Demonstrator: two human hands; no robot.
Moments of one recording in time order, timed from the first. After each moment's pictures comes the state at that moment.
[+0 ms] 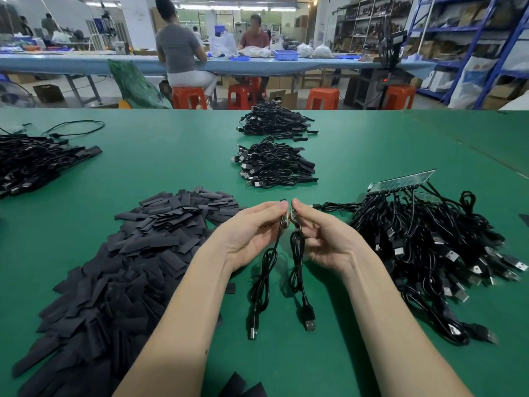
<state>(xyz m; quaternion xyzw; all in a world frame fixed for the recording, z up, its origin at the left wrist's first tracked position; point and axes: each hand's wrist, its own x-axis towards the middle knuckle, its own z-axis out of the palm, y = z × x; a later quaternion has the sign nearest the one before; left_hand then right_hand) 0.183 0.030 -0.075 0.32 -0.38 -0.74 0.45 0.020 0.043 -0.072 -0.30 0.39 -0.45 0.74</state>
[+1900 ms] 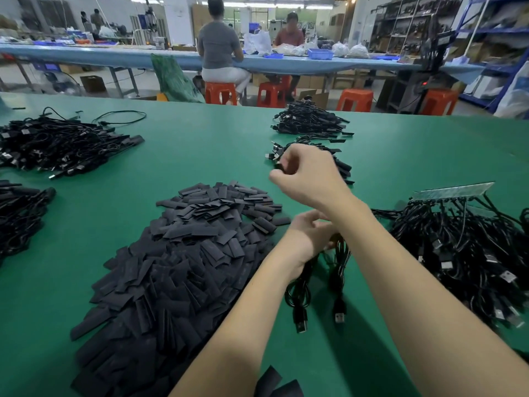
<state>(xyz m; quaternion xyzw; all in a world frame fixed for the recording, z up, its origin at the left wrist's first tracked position) 0.152 0.044 -0.084 0.45 -0.48 -0.60 0.45 0.105 0.002 -0.003 -0.75 0.55 -0.35 0.15</state>
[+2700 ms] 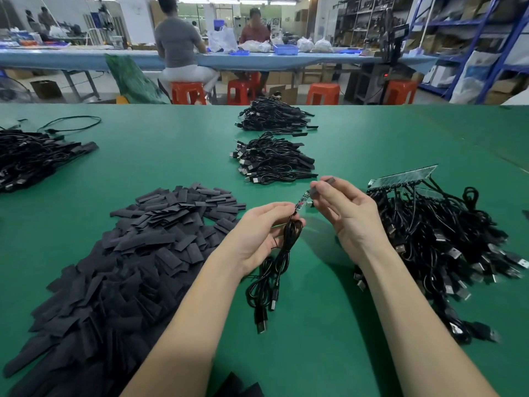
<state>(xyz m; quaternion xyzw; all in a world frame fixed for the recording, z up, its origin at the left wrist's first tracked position) 0.162 0.036 -0.079 0.36 -0.40 -0.71 0.46 -0.002 0.046 -0.063 -0.36 0.36 -0.66 0.55</state>
